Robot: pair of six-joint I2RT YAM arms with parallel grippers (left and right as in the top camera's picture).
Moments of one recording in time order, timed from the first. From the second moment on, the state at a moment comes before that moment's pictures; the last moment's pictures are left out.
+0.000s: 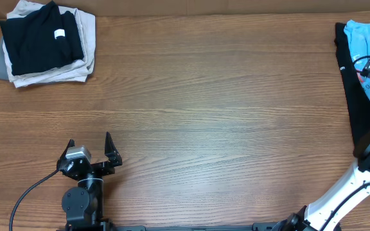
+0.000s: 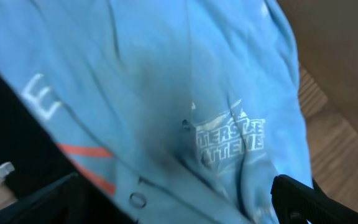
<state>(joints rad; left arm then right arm) 0.11 0.01 0.01 -0.08 -0.03 -0.17 -0.58 2.22 1.79 -0.50 0.23 -0.04</state>
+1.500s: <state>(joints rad) 0.11 0.01 0.01 -0.08 -0.03 -0.17 -0.66 2.28 2.02 -0.73 -0.16 0.11</state>
